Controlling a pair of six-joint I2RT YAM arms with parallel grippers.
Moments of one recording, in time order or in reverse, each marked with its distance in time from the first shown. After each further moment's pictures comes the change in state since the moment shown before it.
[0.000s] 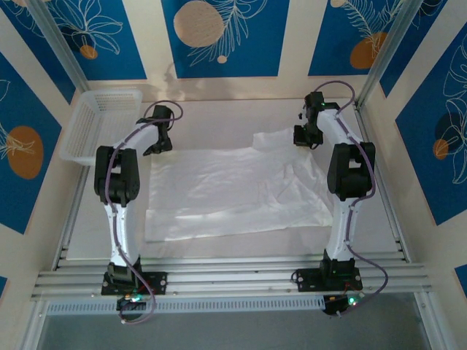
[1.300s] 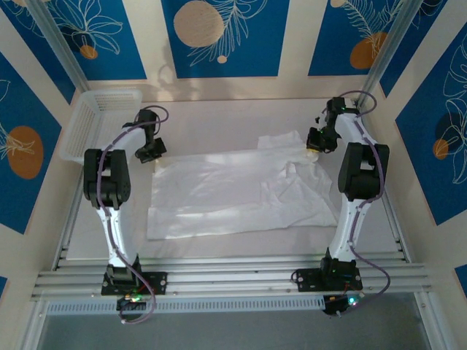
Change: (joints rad) left arm 0.089 -0.088 -0.119 0.018 0.292 -0.022; right arm -0.132 -0.025 -0.085 0.029 -0.196 0.034
